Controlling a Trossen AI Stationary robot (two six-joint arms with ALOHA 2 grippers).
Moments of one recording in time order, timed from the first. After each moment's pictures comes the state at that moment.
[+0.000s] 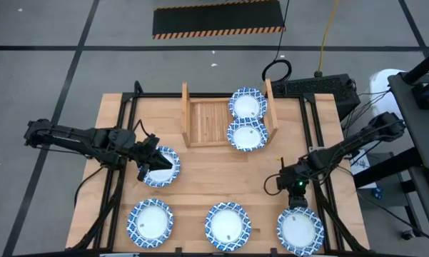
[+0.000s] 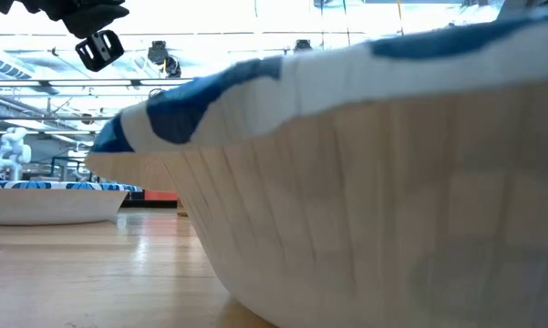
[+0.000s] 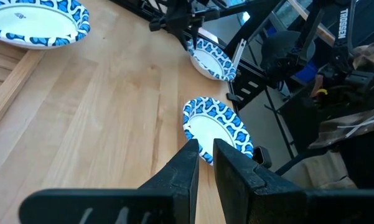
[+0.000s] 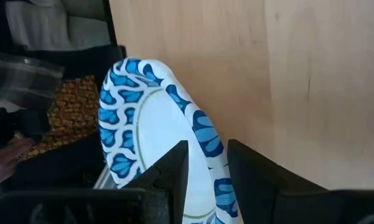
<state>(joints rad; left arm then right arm) -0.15 0.72 0.60 -0.26 0.16 -0.54 0.41 1.04 0.32 -0.27 -0.66 0.83</state>
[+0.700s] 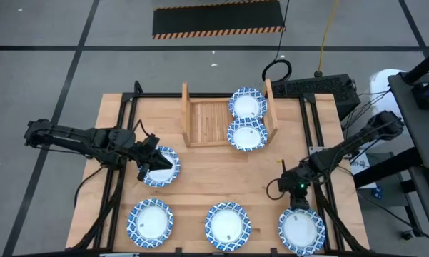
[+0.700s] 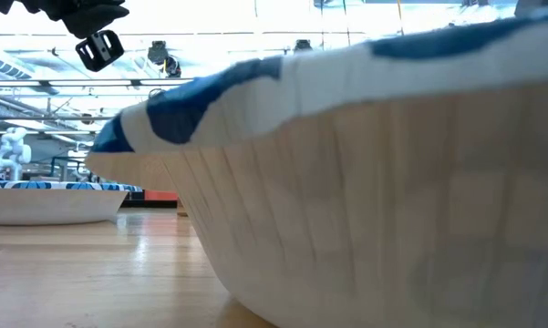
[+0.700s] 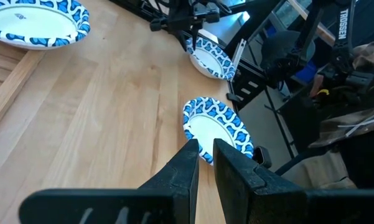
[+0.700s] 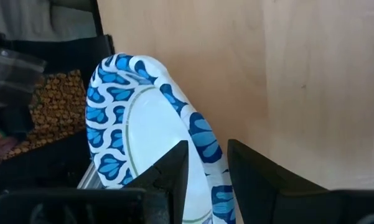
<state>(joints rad) -0.15 0.72 0.60 -0.26 0.16 -0.53 0.48 1.04 0.32 -0.28 -0.60 0.84</state>
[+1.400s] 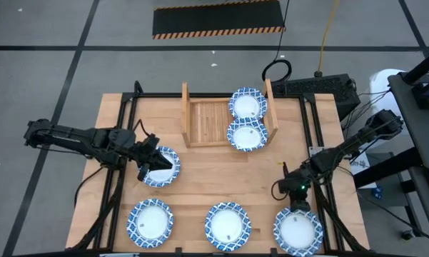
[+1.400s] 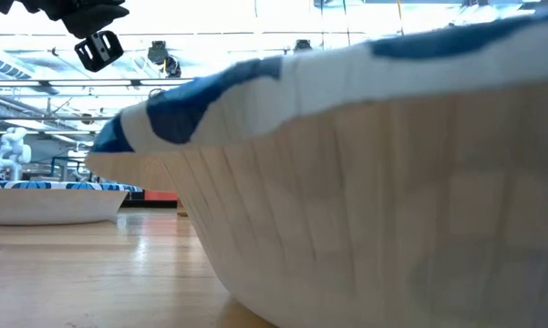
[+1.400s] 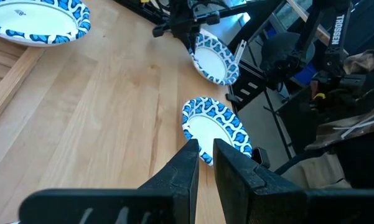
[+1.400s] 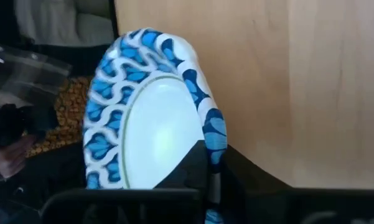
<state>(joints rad) -0.15 0.72 0.60 -0.26 0.16 -0.55 0.51 1.04 0.21 -0.03 -0.60 0.93</state>
